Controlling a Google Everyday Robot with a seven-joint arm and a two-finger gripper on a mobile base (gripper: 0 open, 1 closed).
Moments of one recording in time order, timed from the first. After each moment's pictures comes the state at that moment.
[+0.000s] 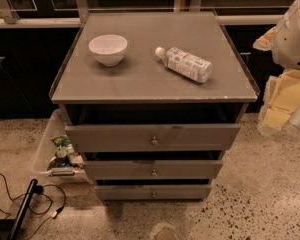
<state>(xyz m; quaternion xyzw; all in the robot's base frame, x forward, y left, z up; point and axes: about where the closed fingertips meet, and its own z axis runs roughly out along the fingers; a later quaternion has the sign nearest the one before) 0.438 -0.217 0.976 -0.60 0.78 -0.03 0.16</state>
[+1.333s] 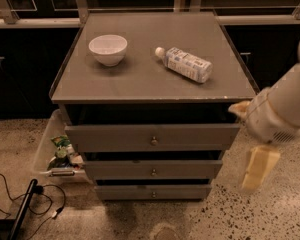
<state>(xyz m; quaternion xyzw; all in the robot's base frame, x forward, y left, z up) 0.405 -0.201 0.846 -0.63 0.76 0.04 0.15</state>
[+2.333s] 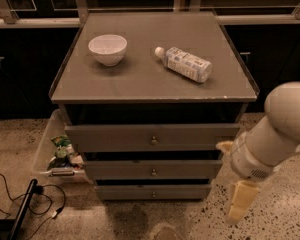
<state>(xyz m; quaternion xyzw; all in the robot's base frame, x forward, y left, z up) 0.384 -0.196 0.735 -0.63 0.76 0.10 0.11</state>
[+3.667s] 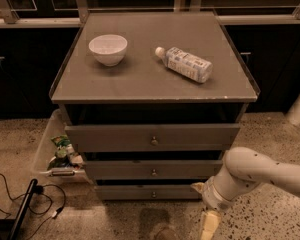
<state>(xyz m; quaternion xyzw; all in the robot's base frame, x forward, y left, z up) 0.389 -0.169 0.496 -0.63 0.74 0.23 0.10</state>
